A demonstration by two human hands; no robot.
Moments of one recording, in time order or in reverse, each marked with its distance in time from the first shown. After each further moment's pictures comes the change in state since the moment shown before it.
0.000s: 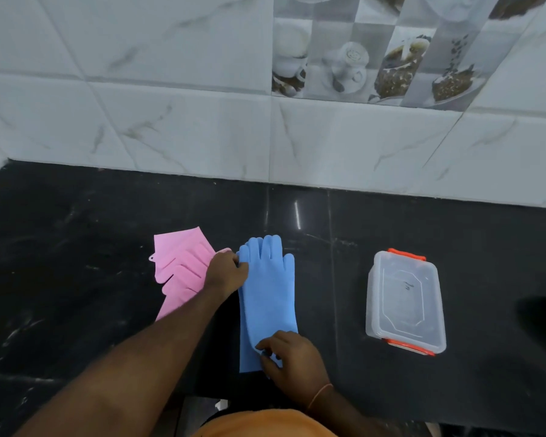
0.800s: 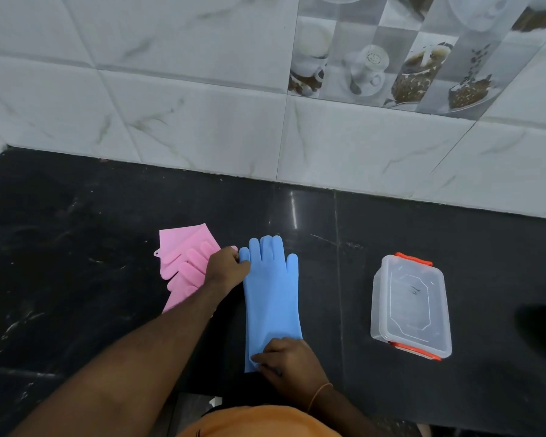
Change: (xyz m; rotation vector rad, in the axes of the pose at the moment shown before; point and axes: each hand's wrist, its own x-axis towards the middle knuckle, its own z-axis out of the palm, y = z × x) left_hand 0.010 -0.012 -0.012 -0.040 -0.033 -0.044; right_hand 0.011 0.001 0.015 -0.185 -0.175 -0.174
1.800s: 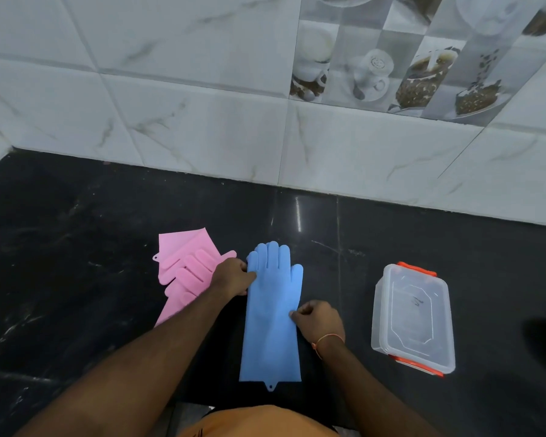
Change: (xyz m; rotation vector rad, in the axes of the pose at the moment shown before) left_hand 0.012 -0.002 0.018 -0.043 -0.177 -0.096; right_hand 0.056 0.075 -0.039 0.343 0.046 0.948
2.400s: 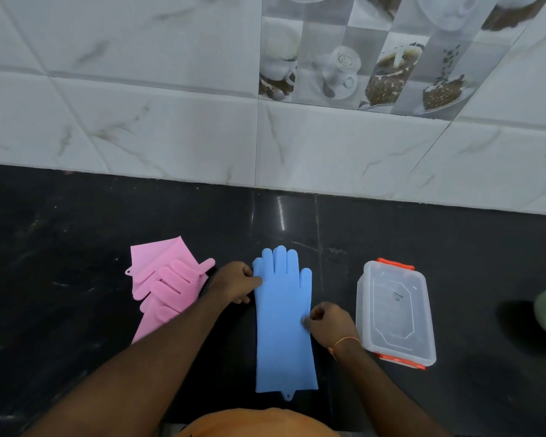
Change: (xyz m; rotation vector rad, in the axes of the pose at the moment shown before) left_hand 0.010 0.034 0.028 0.078 -0.166 0.020; right_hand 0.012 0.043 -0.040 -0.023 -0.010 0.061
